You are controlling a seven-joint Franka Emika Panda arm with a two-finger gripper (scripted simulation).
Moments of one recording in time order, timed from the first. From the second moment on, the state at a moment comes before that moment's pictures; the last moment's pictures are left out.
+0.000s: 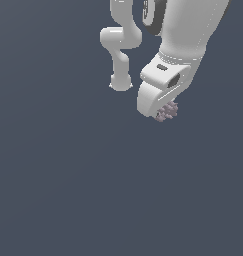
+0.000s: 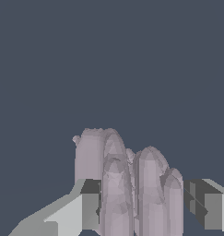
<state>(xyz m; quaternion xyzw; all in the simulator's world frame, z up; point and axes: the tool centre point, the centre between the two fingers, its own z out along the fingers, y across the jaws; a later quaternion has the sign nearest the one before) 0.012 0.123 0.336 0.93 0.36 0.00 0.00</state>
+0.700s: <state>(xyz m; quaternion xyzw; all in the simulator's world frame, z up) 0.033 0.160 0.419 0.93 0.36 0.00 0.00</state>
